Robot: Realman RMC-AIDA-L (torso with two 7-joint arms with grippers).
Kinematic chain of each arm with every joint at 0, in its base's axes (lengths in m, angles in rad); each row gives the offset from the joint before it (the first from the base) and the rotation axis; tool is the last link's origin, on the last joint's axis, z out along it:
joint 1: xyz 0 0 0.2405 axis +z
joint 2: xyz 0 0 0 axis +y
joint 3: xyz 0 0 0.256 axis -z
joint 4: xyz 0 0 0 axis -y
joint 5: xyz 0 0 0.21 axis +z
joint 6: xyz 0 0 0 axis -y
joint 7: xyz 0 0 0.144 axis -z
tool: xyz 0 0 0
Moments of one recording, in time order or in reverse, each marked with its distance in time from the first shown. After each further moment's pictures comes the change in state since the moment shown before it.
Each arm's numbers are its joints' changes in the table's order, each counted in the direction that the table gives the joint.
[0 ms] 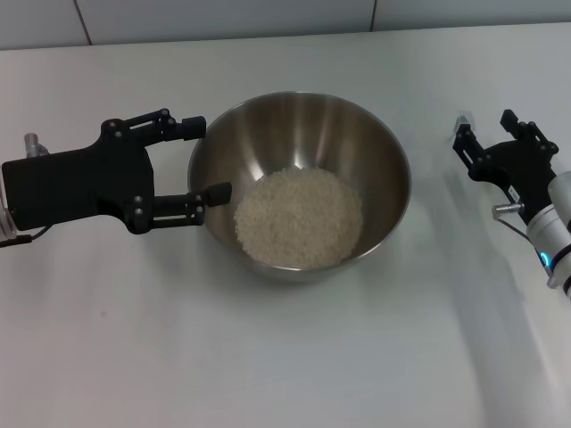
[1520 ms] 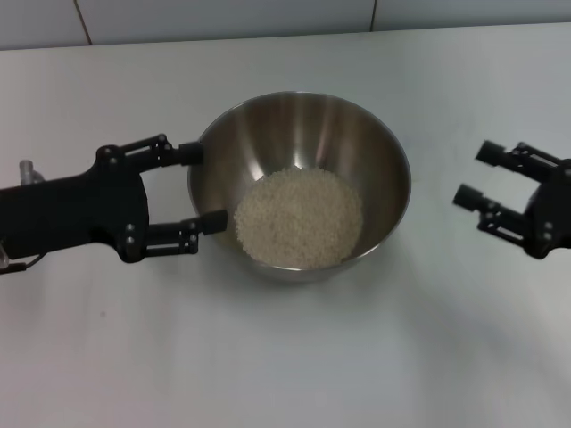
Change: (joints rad) left arm 0.041 -0.002 -0.002 0.009 -0.002 -0.057 0.000; right arm 0.050 -0.050 0.305 0.685 -0.516 0.892 -0.744
